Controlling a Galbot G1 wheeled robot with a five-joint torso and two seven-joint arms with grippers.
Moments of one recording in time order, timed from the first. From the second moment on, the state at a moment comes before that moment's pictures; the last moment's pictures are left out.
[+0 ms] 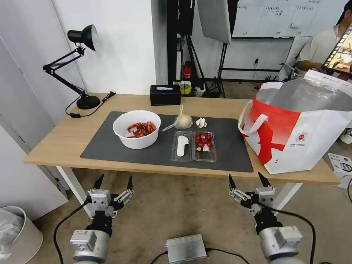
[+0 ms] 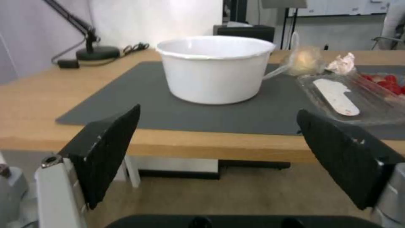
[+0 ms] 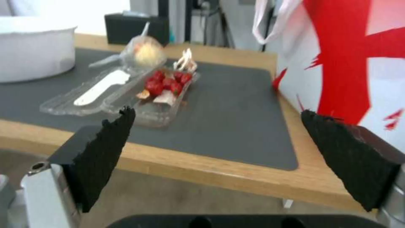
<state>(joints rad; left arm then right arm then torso) 1.78 -1.48 -0.56 -2.31 -0.09 0.08 -0.02 -1.73 1.33 0.58 2.31 0.15 -0.18 0.01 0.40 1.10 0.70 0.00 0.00</state>
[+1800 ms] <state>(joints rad) 1.61 -1.33 -0.62 -2.42 -1.13 0.51 -0.26 -1.51 1.00 0.57 2.26 0.46 -0.38 -0.02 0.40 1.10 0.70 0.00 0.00</state>
